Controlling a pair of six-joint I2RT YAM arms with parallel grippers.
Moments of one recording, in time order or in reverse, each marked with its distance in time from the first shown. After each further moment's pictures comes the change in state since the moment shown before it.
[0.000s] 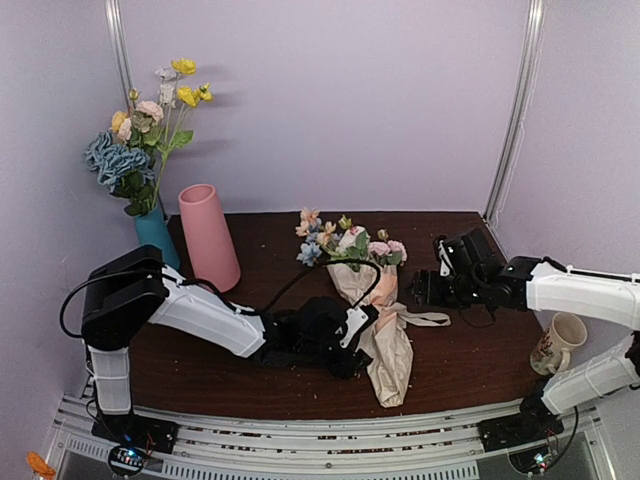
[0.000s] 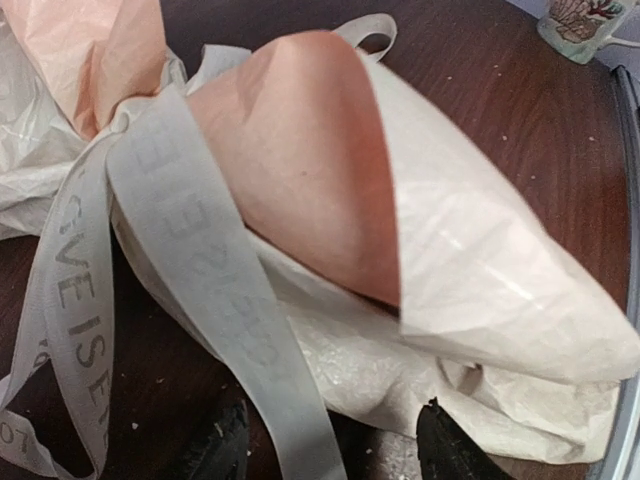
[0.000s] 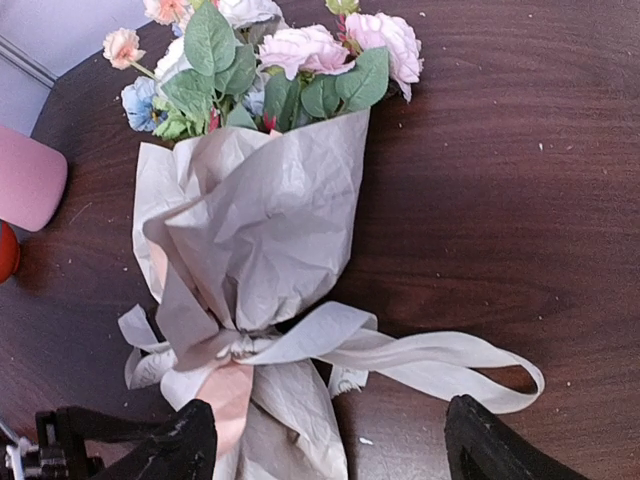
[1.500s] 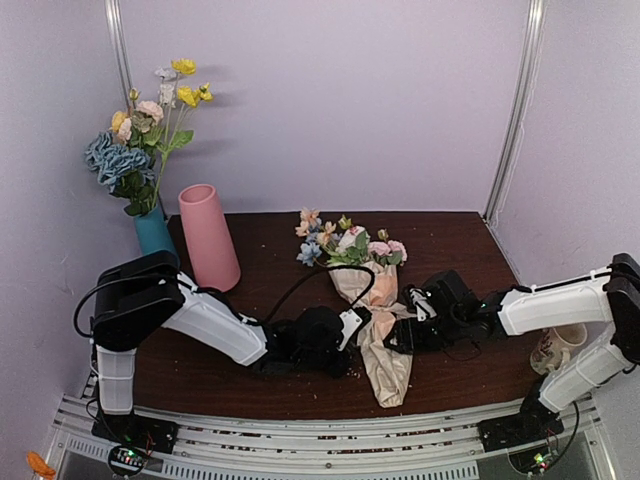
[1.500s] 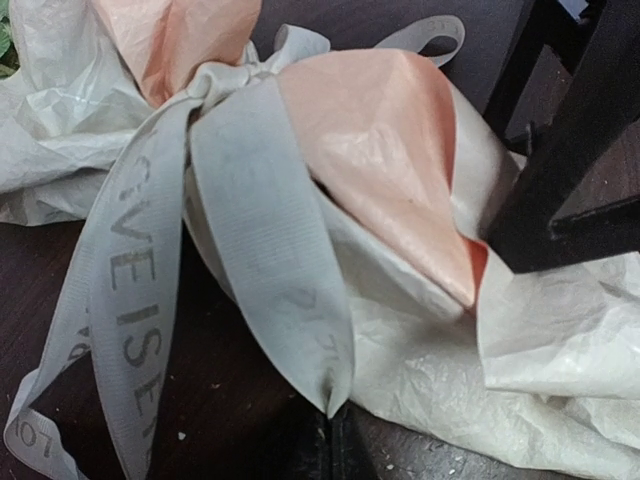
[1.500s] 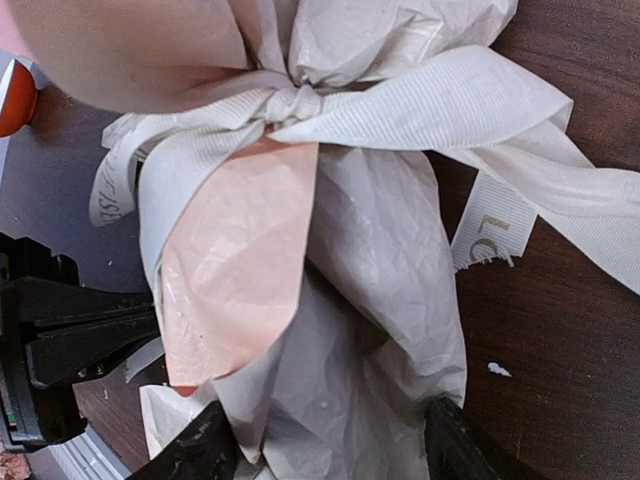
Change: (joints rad) left arm 0.000 0.065 -0.055 0.154 -0.143 0.027; right arm 0.114 0.130 -0.208 0.229 -0.282 0.024
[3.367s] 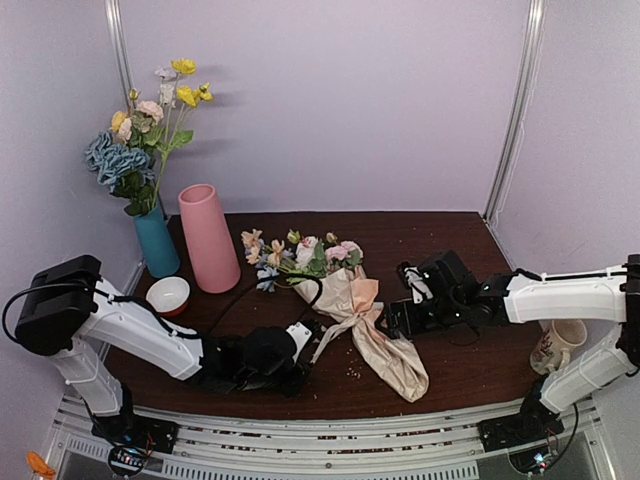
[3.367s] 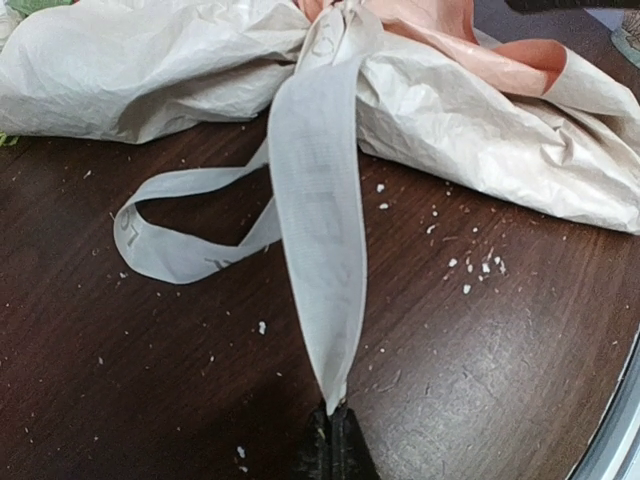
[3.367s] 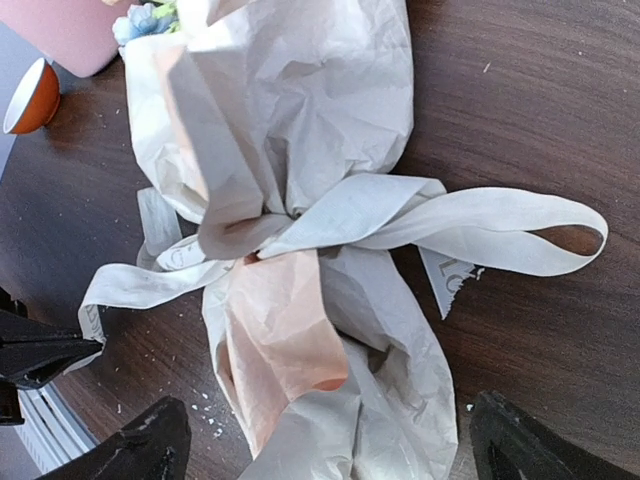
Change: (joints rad) left arm -0.077 -0.391 -0.360 -0.143 -0.135 -0.227; right arm 0.029 -0.040 0.141 -0.125 0.113 -0.129
